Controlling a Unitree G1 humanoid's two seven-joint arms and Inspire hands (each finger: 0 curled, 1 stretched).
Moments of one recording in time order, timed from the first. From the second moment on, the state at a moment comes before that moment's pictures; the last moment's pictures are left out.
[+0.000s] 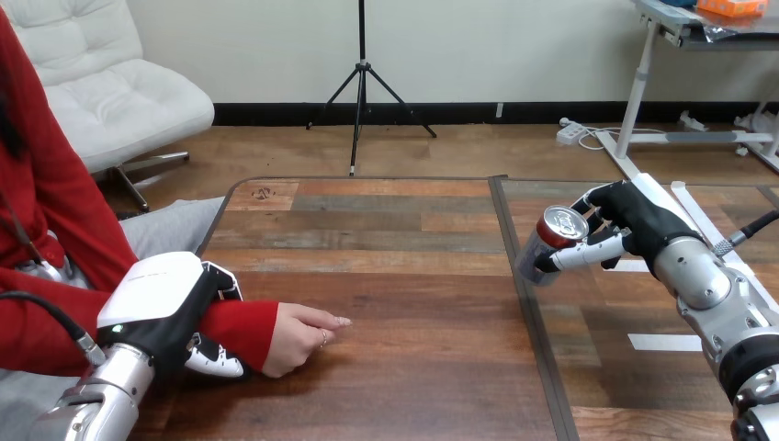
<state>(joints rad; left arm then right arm) -0.16 0.57 -0.18 0.44 0.70 -0.22 0.09 -0.83 -0.44 0.14 1.30 -0.33 -0.23 0.05</state>
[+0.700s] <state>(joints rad) -0.14 0.57 -0.18 0.43 0.67 -0.23 0.11 -0.83 -0.42 0.14 1.30 -0.33 -0.23 0.04</state>
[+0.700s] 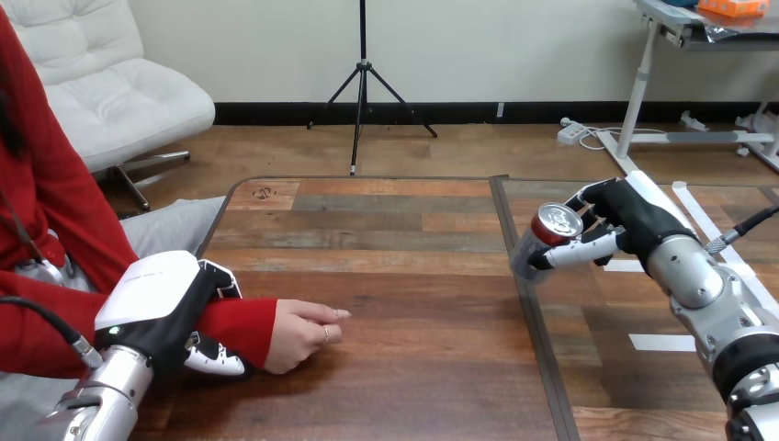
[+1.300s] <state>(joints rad) -0.13 0.57 -0.18 0.39 0.64 -0.23 0.11 -0.83 -0.36 0.15 1.29 -0.35 -0.25 0.04</state>
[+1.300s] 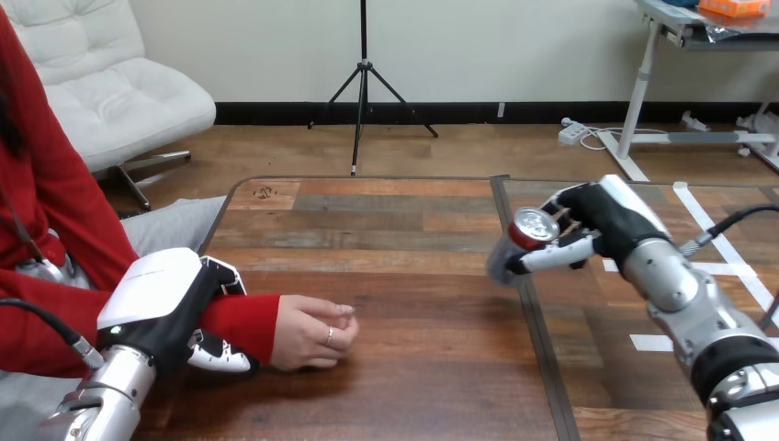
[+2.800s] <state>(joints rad) -0.14 0.50 -0.15 0.34 0.63 -0.23 0.11 -0.83 -0.24 0.18 1.19 -0.37 -0.27 0.06</state>
